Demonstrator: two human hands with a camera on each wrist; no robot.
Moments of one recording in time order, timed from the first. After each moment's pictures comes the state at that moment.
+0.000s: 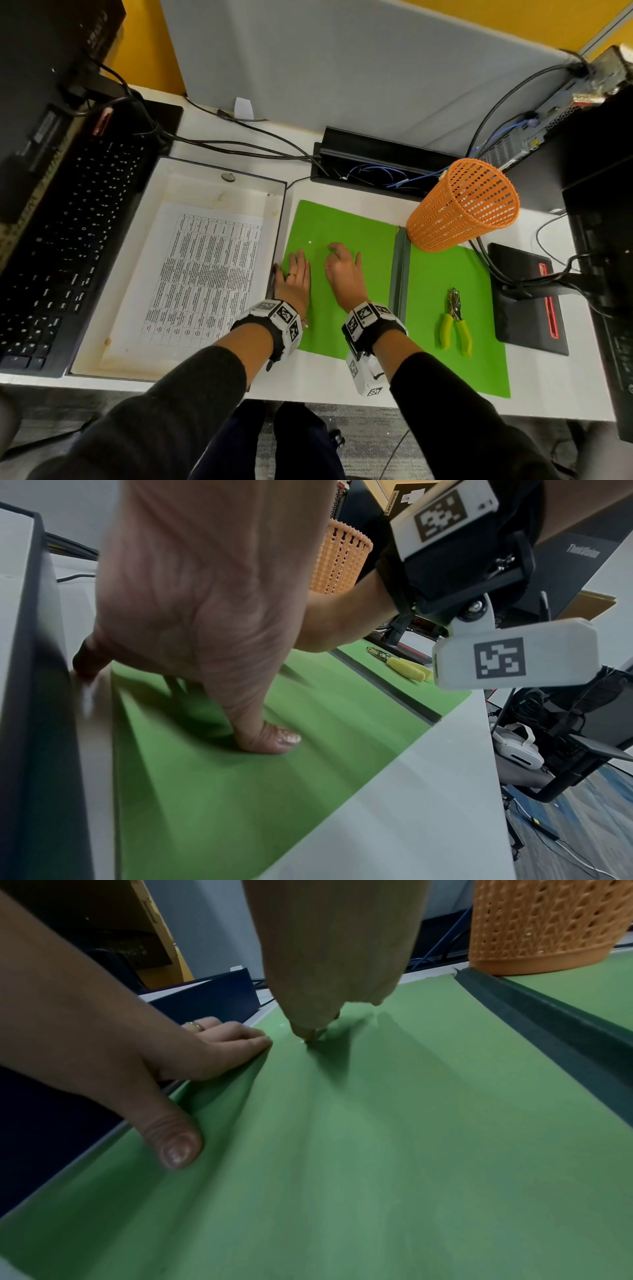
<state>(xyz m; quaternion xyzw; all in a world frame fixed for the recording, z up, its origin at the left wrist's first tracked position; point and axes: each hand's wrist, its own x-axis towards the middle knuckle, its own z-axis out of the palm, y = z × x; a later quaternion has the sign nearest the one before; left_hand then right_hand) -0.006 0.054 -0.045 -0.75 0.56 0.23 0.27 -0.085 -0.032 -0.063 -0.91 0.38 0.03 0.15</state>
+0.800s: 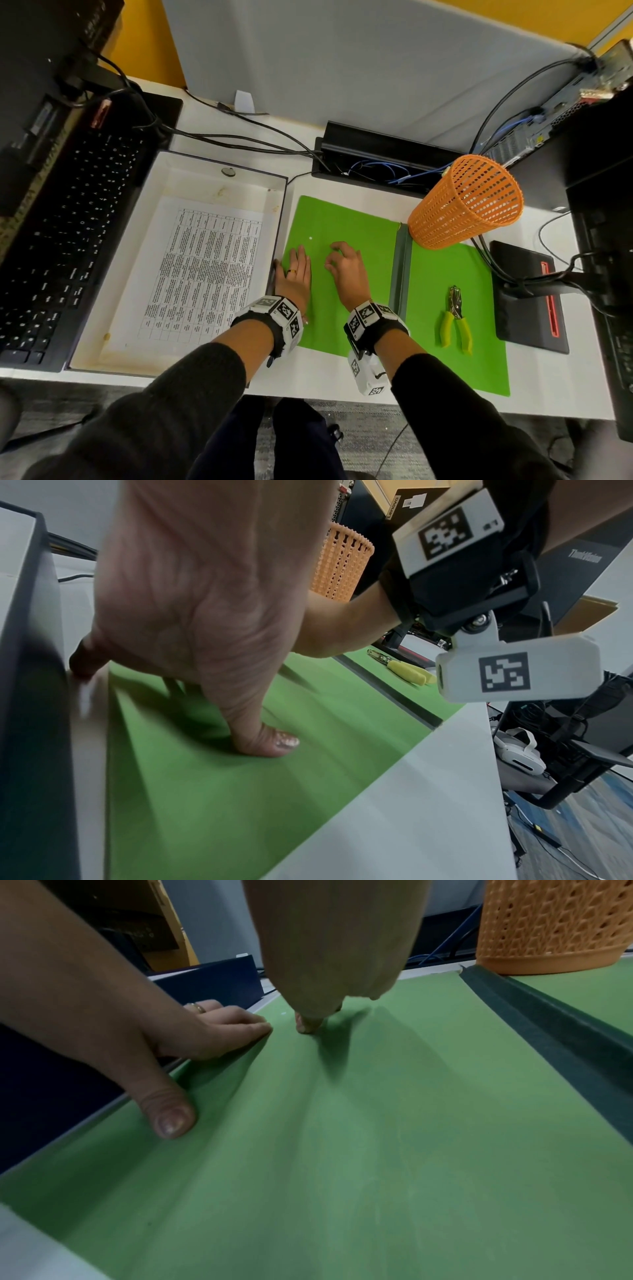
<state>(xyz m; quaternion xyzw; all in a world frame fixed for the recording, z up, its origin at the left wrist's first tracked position) -0.005 0.054 -0.048 -0.75 0.56 0.22 0.27 -0.092 -0.035 -0.065 -0.90 0.39 -0.04 0.20</state>
